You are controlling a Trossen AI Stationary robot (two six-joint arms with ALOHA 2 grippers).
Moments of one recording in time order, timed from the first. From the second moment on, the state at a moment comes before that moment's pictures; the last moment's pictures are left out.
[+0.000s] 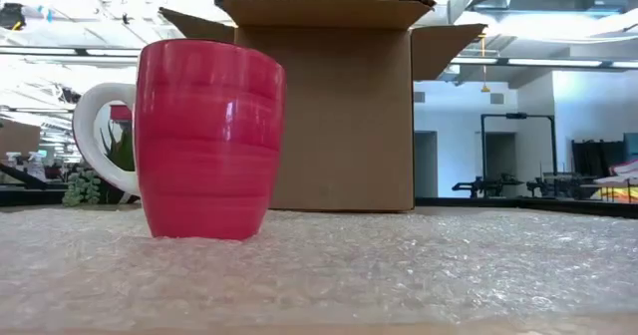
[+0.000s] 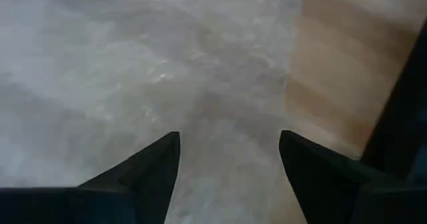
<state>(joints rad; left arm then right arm) -0.55 2.08 2.16 -1.55 -0.31 -0.56 1.00 1.48 0.65 -0.94 0.20 2.17</state>
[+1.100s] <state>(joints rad) -1.14 2.00 2.16 -1.41 -1.05 -1.04 0.62 1.53 1.09 0.07 0.57 0.73</state>
